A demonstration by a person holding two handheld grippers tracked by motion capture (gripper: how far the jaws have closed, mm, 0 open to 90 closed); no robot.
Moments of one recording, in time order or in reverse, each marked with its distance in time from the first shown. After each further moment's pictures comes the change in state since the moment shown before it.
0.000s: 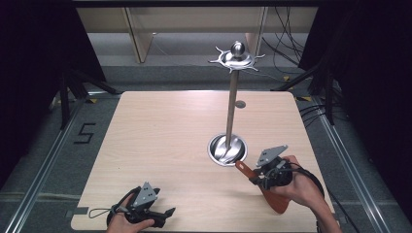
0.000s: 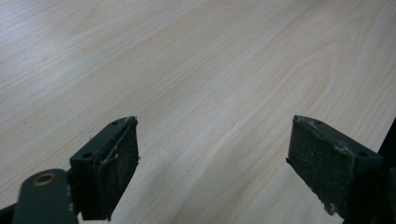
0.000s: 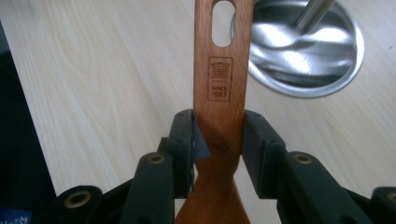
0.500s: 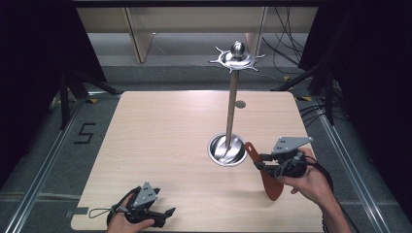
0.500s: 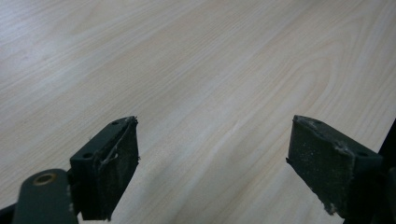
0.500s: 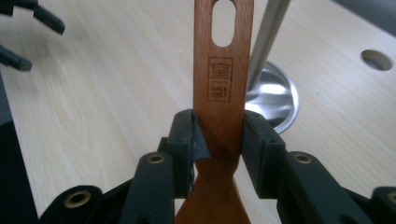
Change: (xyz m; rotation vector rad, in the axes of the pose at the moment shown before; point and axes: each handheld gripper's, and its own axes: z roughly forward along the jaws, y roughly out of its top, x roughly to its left) left arm 0.001 0.000 0.000 -0.003 0.006 0.009; right arm -0.017 0.000 -0.037 -0.241 -0.044 0.076
